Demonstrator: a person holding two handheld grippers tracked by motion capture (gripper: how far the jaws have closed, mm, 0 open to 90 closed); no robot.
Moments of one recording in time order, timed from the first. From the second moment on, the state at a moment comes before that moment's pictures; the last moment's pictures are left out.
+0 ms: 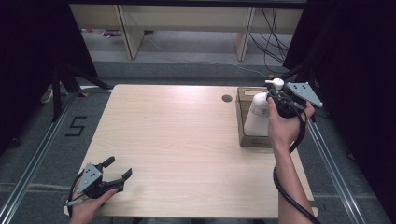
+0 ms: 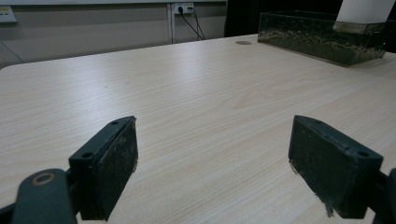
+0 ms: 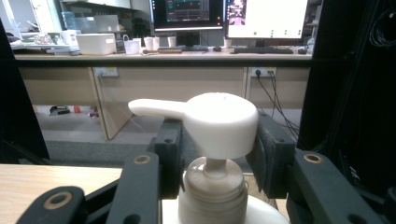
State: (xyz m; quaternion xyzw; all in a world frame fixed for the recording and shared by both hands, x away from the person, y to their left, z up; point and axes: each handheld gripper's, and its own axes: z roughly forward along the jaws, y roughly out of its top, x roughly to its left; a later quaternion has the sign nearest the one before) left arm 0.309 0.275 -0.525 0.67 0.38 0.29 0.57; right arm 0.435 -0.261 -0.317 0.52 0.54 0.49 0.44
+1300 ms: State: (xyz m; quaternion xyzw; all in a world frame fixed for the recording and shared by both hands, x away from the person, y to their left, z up) left arm 0.309 0.275 -0.525 0.67 0.38 0.29 0.57; right arm 0.431 -0.257 -0.361 0.52 0.57 0.47 0.43
